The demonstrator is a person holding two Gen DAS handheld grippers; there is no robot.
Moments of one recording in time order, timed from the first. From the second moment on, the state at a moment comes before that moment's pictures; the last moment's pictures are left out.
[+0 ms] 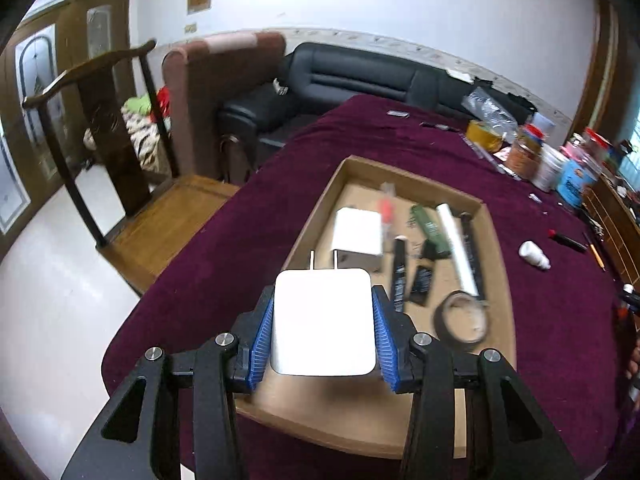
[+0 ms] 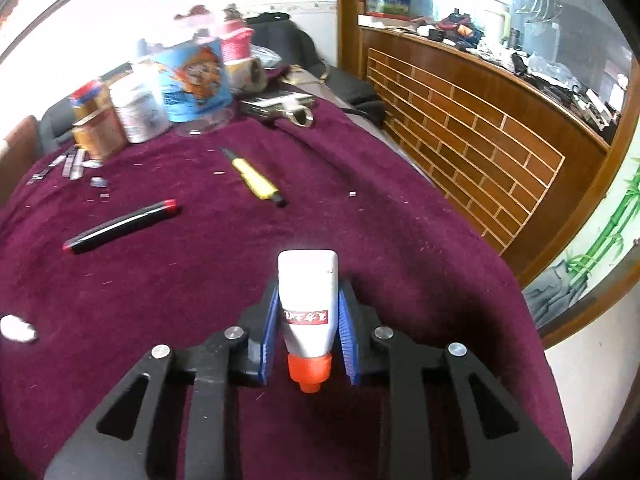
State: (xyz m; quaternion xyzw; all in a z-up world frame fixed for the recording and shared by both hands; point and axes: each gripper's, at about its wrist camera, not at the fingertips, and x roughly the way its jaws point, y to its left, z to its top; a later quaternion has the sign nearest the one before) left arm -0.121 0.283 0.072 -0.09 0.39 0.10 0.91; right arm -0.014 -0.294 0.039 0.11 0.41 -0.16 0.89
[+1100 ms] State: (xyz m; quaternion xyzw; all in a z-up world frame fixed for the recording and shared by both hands) left arm -0.013 0.284 0.022 -0.08 0.53 0.07 0.84; right arm -0.063 0.093 0.064 -0.01 0.49 0.29 0.82
